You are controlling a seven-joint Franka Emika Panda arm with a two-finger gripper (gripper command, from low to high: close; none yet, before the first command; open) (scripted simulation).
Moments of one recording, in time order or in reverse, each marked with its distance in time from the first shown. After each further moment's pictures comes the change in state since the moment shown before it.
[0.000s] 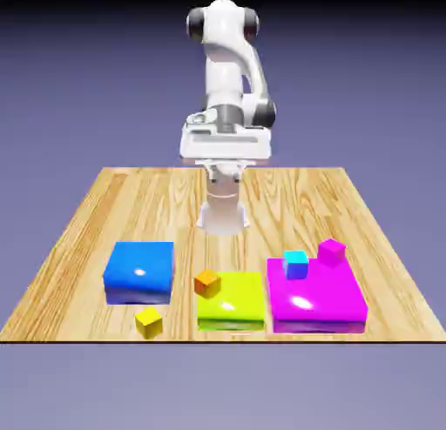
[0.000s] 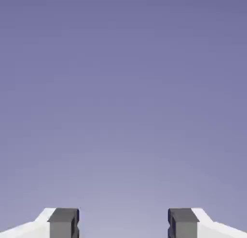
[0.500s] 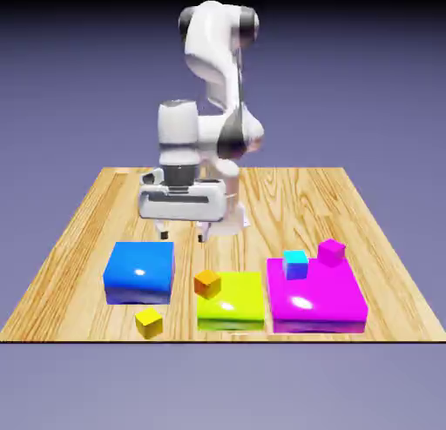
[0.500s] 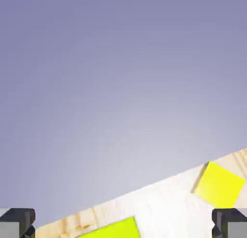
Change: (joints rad) arm -0.102 0.544 -0.108 0.438 0.161 -0.450 0.147
